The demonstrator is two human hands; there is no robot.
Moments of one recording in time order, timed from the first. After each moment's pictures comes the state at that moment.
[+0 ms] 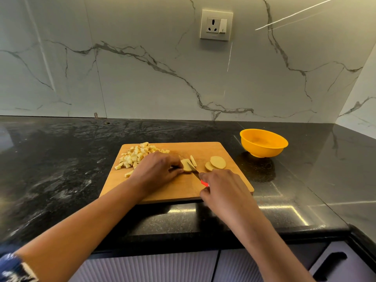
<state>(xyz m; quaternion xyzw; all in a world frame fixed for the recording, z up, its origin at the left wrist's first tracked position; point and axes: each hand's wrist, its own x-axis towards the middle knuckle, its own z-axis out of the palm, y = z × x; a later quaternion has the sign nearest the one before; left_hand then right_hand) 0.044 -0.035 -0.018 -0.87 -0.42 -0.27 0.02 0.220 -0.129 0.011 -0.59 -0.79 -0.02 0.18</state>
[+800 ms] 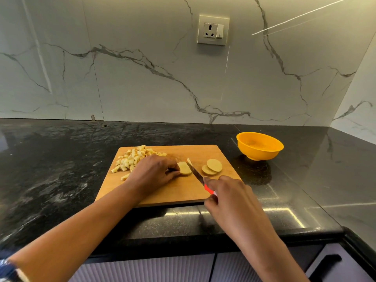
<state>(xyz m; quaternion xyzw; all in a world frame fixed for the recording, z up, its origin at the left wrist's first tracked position) 0.045 -0.035 -0.018 -0.86 -0.44 -0.25 0.02 0.233 -0.156 0.013 -0.58 -0.78 -0.02 0.24</state>
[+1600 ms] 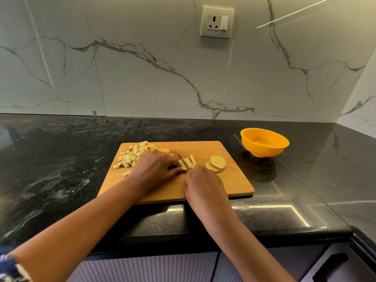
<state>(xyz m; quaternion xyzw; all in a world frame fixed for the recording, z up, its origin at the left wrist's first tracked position) 0.045 -0.031 -0.017 -0.85 -0.47 -0.22 0.06 0.189 -0.111 0.003 -0.59 -0.79 -0.04 0.16</state>
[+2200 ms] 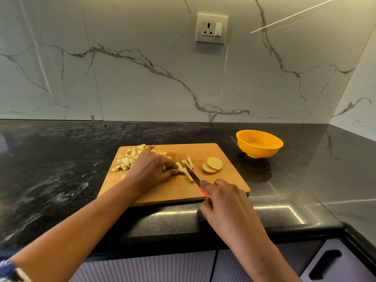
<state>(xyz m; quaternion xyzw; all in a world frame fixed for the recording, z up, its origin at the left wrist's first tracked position) 0.039 -0.028 -0.017 -0.85 -0.47 -0.23 0.05 0.226 -0.158 -0.003 -0.57 -0.78 -0.03 0.25</state>
